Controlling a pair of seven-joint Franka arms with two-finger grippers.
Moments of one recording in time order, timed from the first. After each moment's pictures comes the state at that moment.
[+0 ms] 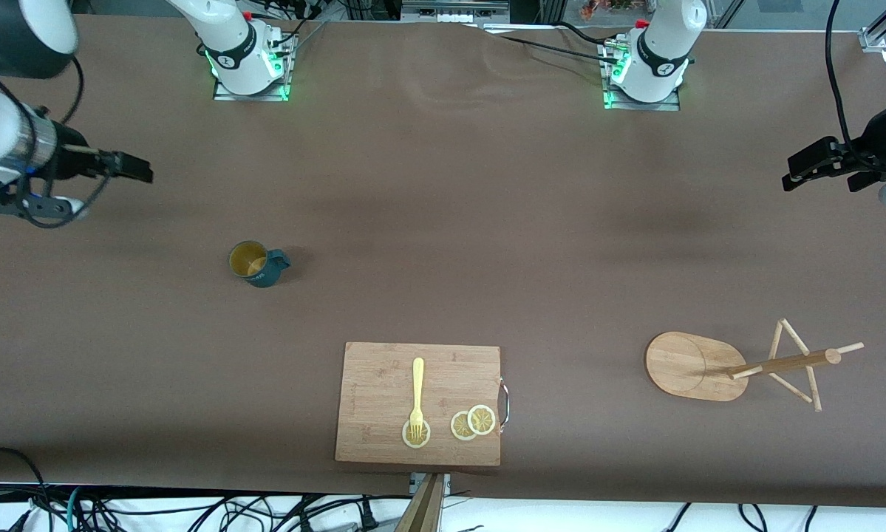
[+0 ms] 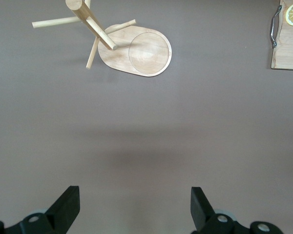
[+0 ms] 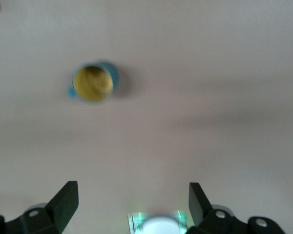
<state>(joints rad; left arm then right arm) 0.05 0.05 -0.03 -1.51 -0.03 1.49 -0.02 0.04 0.03 0.00 -1.81 0.01 1.66 0.13</state>
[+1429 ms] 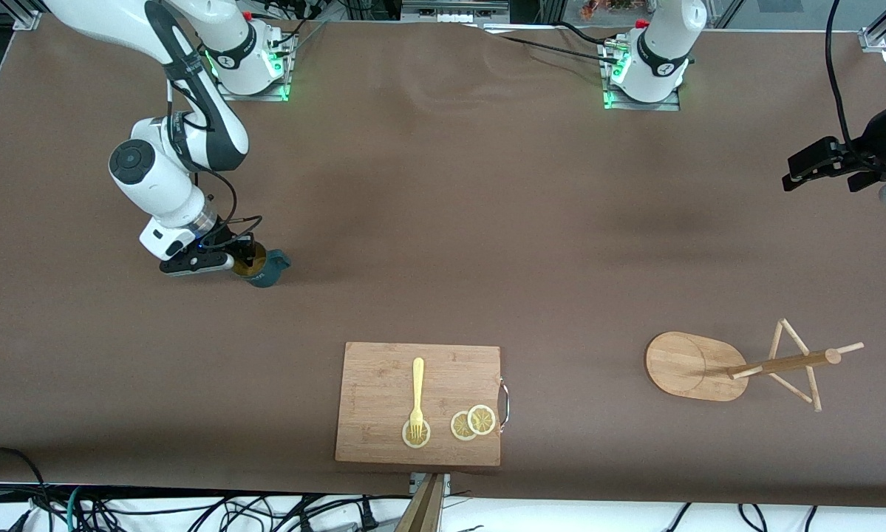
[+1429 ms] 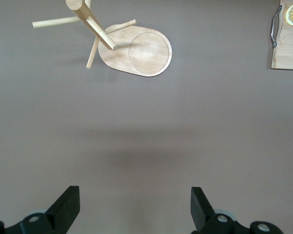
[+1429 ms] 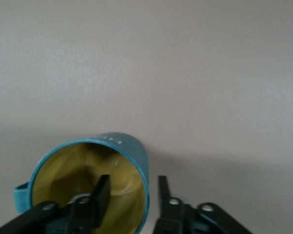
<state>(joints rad) 0.05 0.05 -0.03 -1.51 -0.03 1.49 -0.02 0.08 0.27 0.06 -2.32 0.00 2.71 -0.02</state>
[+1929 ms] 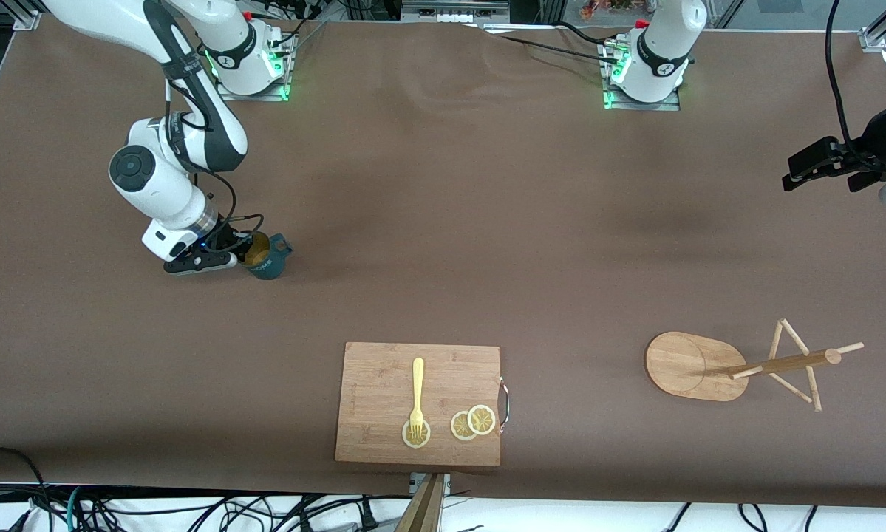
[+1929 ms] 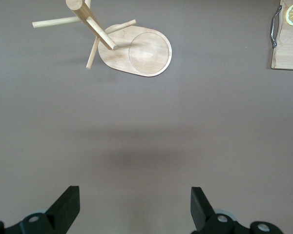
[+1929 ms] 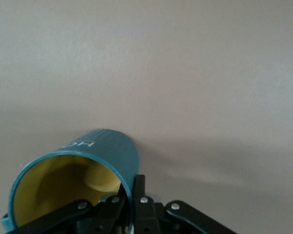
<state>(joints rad) 0.05 0.05 -0.03 -1.51 -0.03 1.49 -0.02 0.09 0.26 0.07 -2.26 0.00 2.54 -0.03</state>
